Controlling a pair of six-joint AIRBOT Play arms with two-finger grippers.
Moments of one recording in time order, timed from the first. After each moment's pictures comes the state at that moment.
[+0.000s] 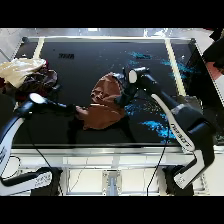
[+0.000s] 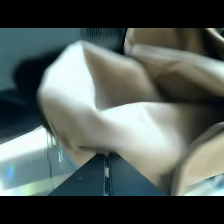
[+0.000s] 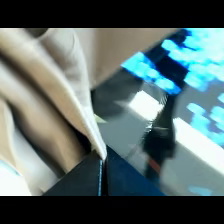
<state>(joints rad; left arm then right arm) 0.07 -1.29 0.85 0.89 -0.98 -1.14 0.48 -1.75 1.71 -1.35 1.45 1.48</state>
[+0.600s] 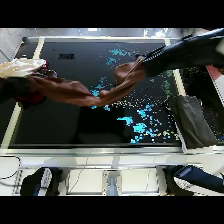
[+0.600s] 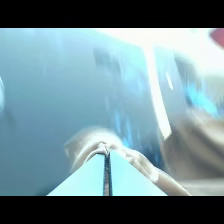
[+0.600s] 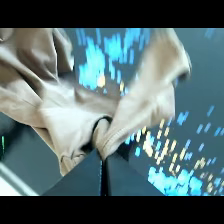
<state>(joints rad) 0.49 -0.62 1.02 0.72 -0.97 -1.14 0.48 -1.19 2.04 -1.44 1.52 1.48</state>
